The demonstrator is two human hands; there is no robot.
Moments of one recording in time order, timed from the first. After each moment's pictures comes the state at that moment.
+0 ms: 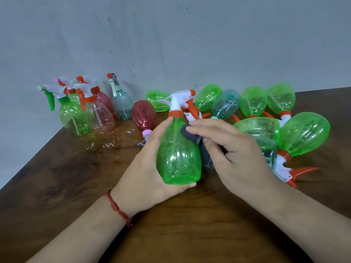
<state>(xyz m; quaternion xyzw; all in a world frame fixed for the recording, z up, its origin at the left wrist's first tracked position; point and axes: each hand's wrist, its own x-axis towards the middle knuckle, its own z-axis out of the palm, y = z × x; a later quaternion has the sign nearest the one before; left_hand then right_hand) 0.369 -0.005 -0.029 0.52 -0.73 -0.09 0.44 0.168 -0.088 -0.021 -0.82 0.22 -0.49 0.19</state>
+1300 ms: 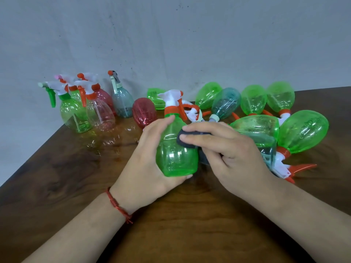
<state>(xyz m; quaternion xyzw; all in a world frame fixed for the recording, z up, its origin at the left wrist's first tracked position) 0.372 -0.005 -0.033 0.54 -0.72 -0.03 0.44 0.166 -0.085 -0.022 -0.86 0.17 -0.47 0.11</state>
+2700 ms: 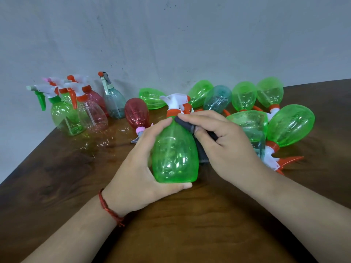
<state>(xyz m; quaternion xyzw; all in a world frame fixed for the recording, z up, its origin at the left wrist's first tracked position) 0.366 0.006 -0.029 0.51 -0.73 -0.13 0.43 0.170 -0.088 -0.017 -0.78 0.25 -0.49 0.30</state>
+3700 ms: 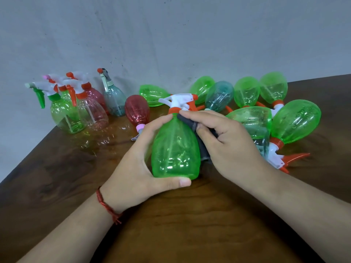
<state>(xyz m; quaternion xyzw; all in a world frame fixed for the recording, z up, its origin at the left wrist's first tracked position) 0.374 0.001 -0.033 0.51 -0.70 -0.21 0.45 0.171 -0.092 -0.025 -0.76 0.25 -0.49 0.34</state>
